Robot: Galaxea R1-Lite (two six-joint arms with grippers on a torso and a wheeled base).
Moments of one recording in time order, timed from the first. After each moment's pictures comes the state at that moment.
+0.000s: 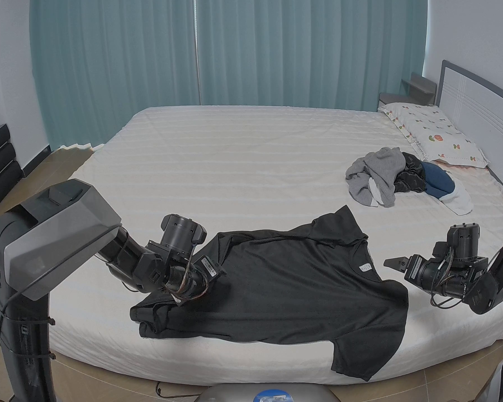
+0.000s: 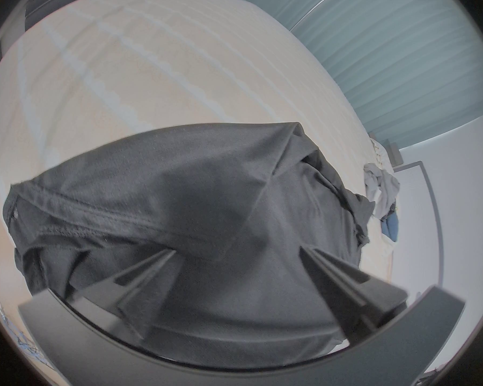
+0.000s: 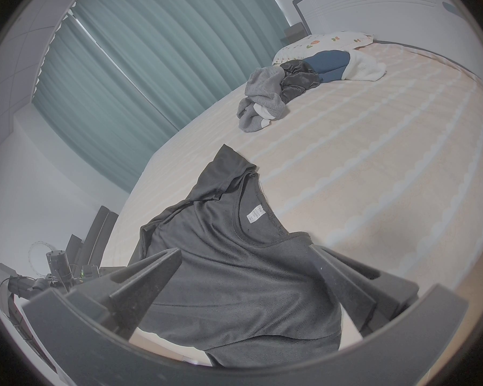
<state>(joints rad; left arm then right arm) -0.42 2.29 -1.12 -0.26 0.00 -1.00 0.08 1.96 -0.42 -0.96 0.15 0.56</state>
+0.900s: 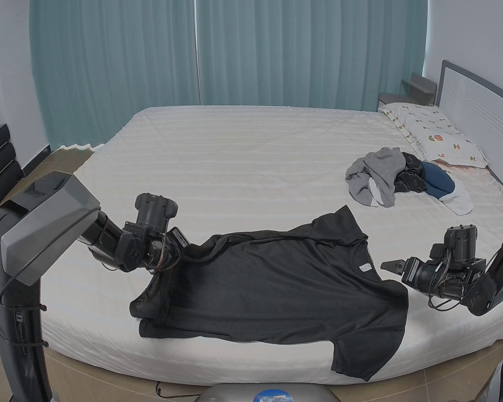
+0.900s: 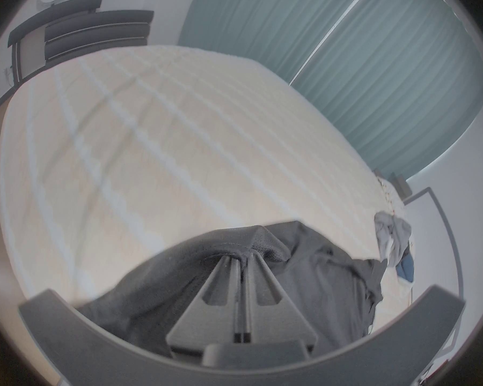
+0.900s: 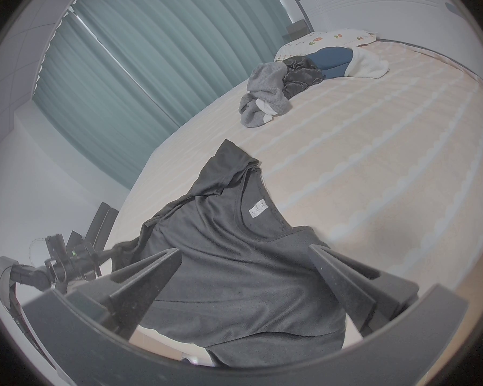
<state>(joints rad) -0.26 2.28 -1.21 -0.35 0.16 -0.87 0.10 1.97 -0.41 -0.96 0.15 0.56</state>
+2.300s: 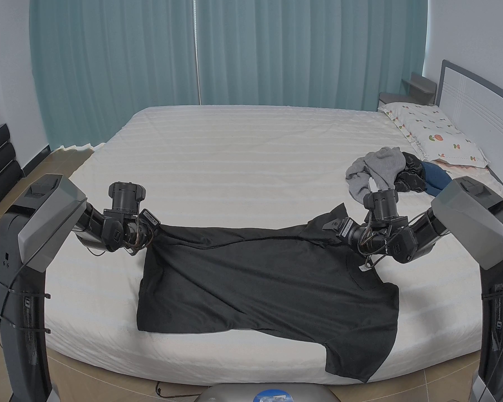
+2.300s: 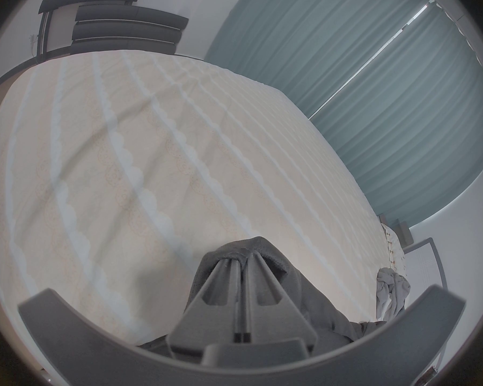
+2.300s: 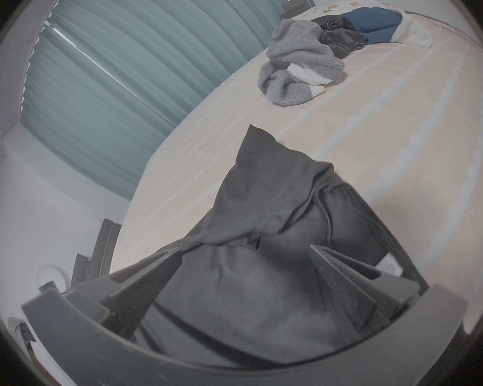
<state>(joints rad) -0.09 2.42 -1.41 -0.34 0.12 -0.92 0.26 2.44 -1.36 -0.48 0.04 0.77</state>
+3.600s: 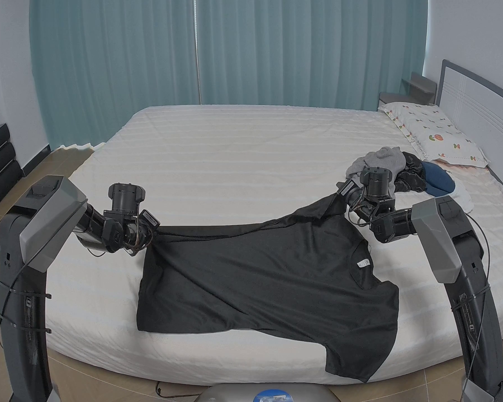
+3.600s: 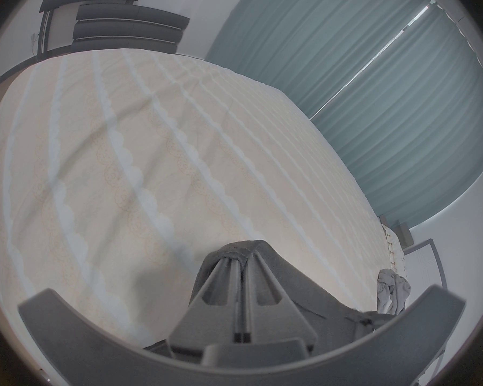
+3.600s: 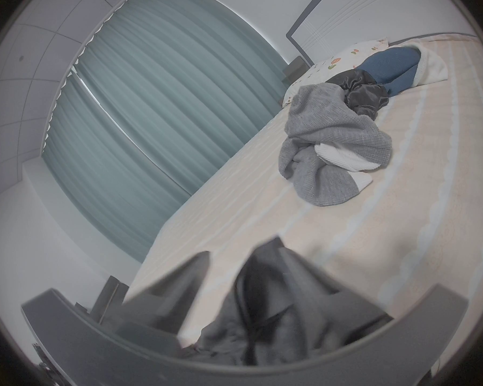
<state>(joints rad) -0.09 2.44 -1.41 -0.35 0.12 -0.92 0.19 2.77 -2.00 -0.55 -0.11 0.78</state>
